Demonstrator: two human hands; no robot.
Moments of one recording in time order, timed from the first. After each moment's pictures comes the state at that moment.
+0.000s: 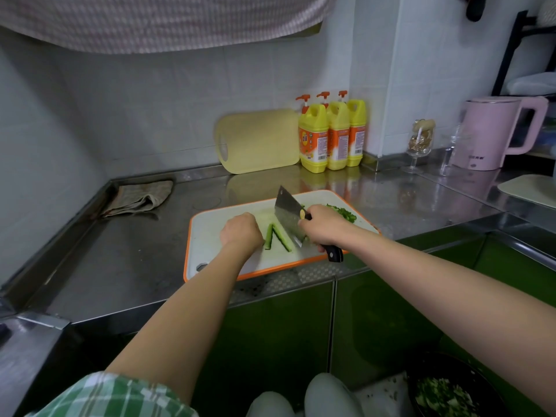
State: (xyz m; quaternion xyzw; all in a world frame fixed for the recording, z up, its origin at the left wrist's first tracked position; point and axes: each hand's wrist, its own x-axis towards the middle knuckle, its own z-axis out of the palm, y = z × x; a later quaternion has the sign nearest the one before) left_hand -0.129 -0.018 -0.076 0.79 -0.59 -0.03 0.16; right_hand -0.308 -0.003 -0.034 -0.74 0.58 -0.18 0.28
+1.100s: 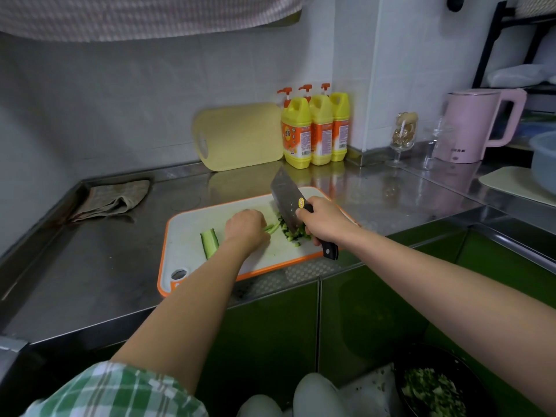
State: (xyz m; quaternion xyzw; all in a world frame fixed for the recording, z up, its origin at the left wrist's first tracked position) left_hand -0.164 -0.043 -0.077 0.72 -0.68 -0.01 0.12; right_hand -0.338 -0.024 -0.046 -0.70 0.57 -0.29 0.33
